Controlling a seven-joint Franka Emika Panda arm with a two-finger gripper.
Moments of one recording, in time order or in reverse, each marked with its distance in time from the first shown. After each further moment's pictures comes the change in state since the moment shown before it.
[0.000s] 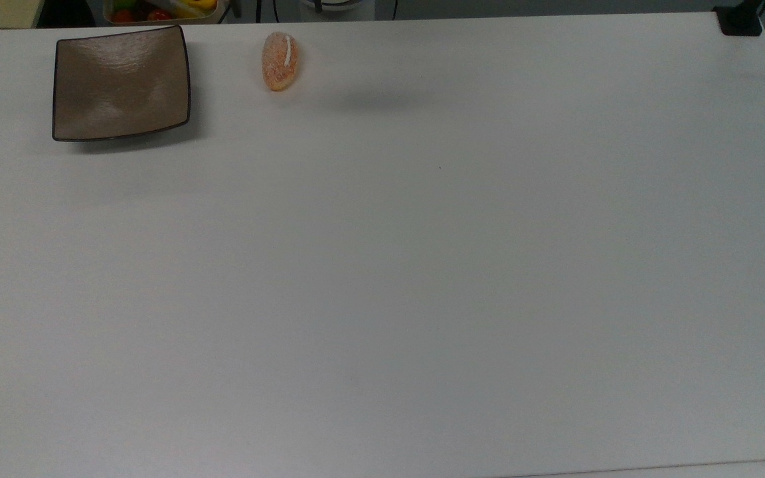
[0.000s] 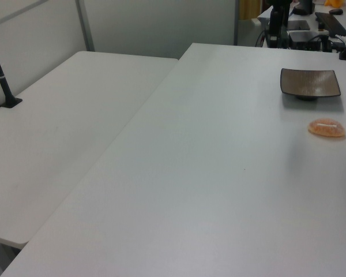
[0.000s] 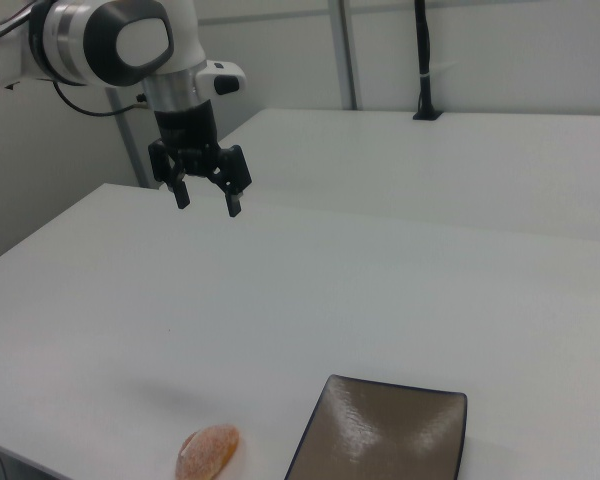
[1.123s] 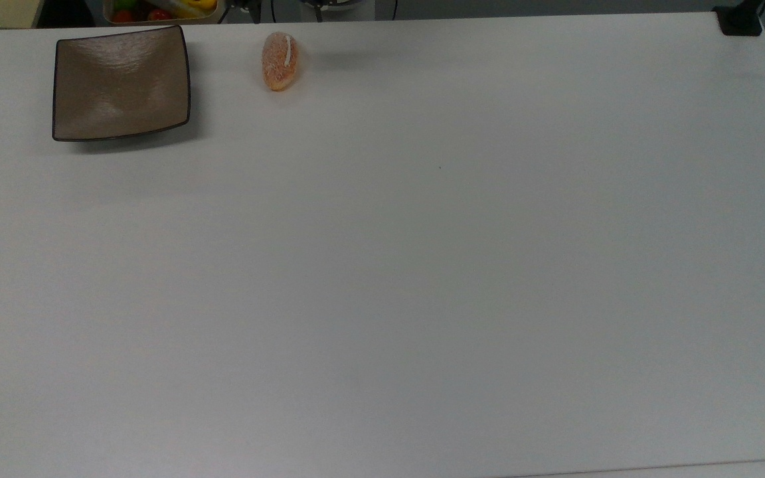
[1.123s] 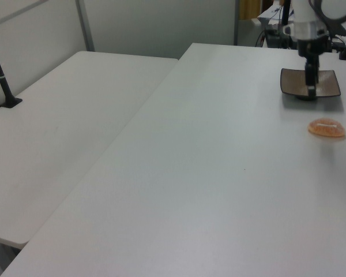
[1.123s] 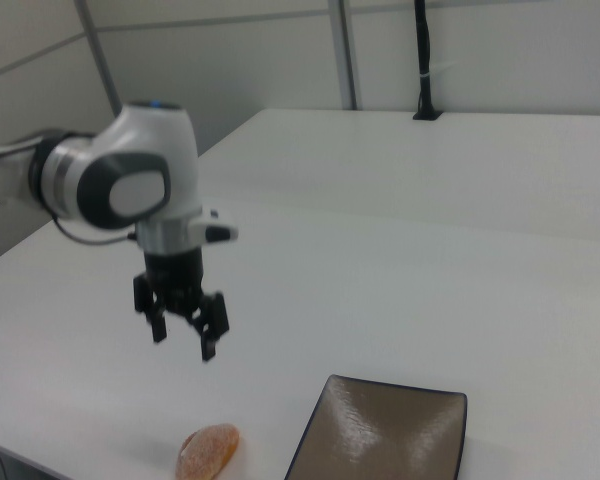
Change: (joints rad) arm -0.049 -0.238 -0.003 -0.611 0.000 0.175 0.000
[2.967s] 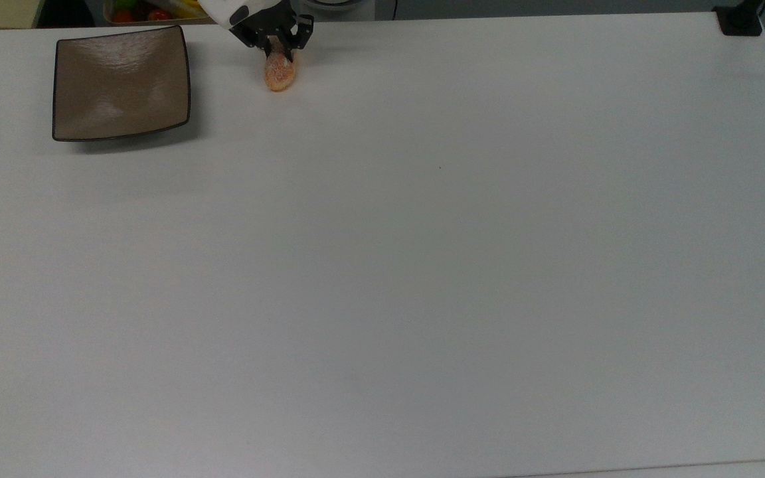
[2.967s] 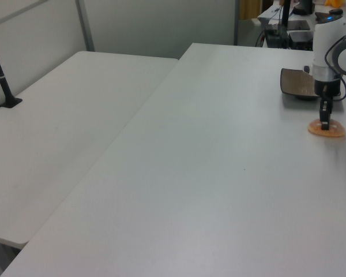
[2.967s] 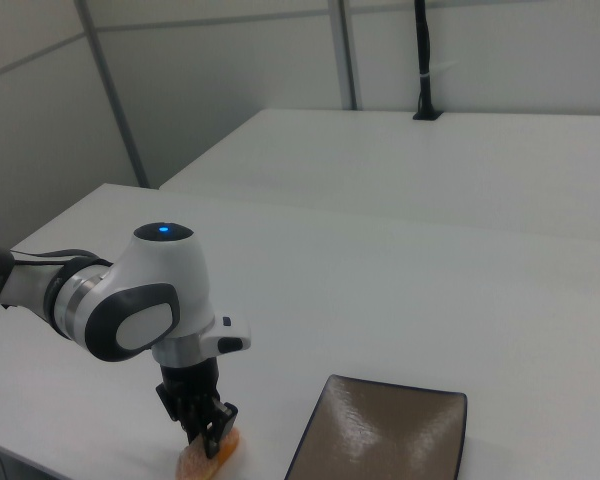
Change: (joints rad) arm -0.076 -0.018 -0.012 -0.384 -0.027 0.428 -0.027
